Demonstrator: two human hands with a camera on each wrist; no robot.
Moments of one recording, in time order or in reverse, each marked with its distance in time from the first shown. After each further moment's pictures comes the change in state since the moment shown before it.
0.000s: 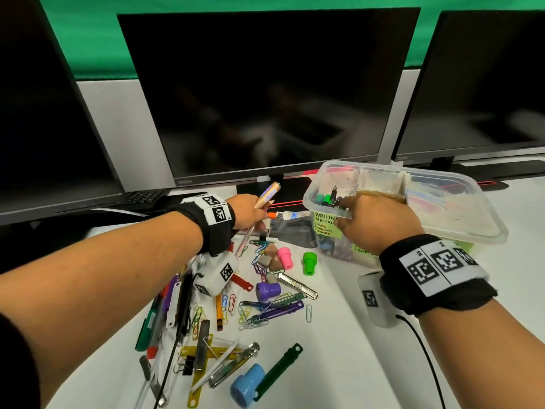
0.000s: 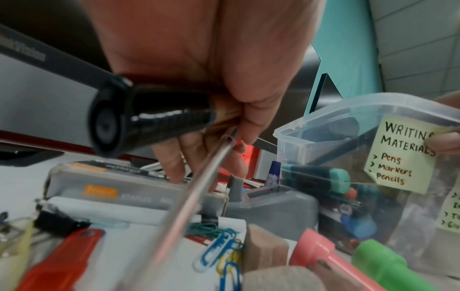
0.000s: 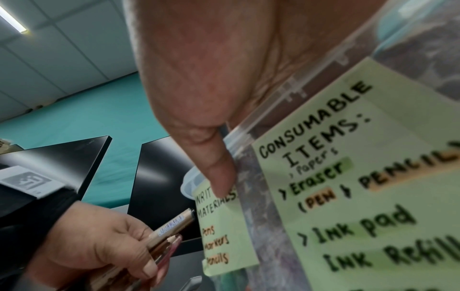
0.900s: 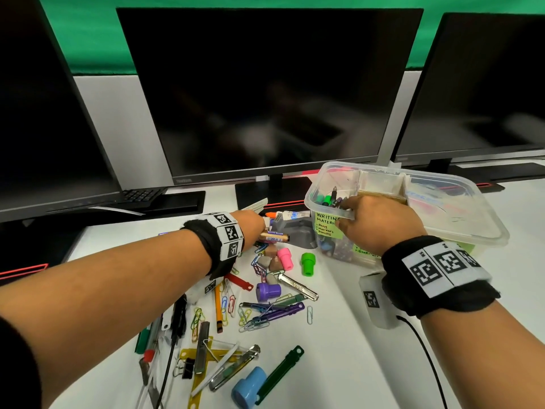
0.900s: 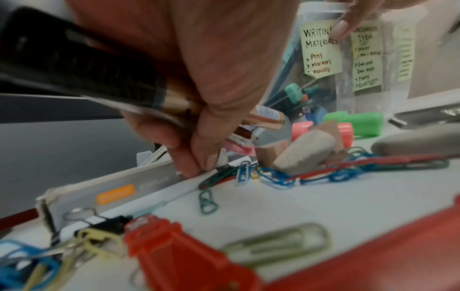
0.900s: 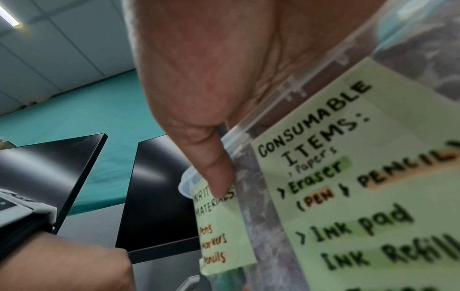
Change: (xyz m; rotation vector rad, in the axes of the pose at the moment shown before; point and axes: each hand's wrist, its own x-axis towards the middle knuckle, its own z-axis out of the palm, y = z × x) left_hand 0.005 -0.001 0.025 0.948 -0.129 0.086; right_hand 0.002 -0.001 0.000 -0.015 -0.005 0.027
